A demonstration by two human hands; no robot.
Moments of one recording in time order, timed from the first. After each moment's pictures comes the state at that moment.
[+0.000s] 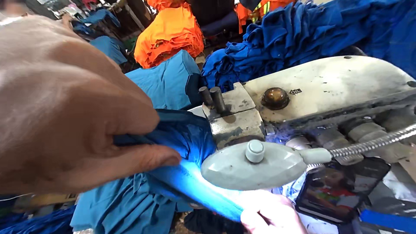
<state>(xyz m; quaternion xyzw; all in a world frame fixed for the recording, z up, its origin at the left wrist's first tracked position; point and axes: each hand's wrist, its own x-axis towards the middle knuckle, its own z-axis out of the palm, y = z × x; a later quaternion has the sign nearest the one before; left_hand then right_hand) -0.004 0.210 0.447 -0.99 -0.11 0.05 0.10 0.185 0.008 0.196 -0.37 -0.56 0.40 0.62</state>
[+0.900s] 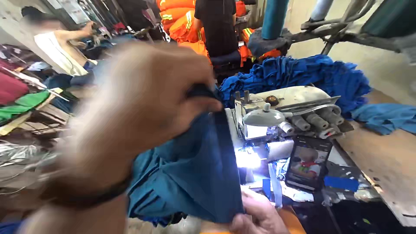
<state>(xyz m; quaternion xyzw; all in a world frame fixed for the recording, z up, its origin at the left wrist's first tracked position) -0.039 0.114 0.461 -0.94 -0.23 -0.21 0.11 0.127 -0.039 0.220 -0.28 -0.63 0.42 0.60</state>
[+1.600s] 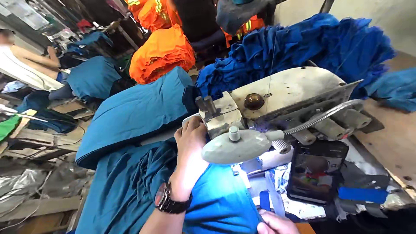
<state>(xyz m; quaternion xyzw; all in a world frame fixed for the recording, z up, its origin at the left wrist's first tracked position) 0.040 0.157 0.257 -0.88 -0.44 -0.20 -0.05 0.177 -0.068 0.135 -0.44 -0.45 0.48 0.60</state>
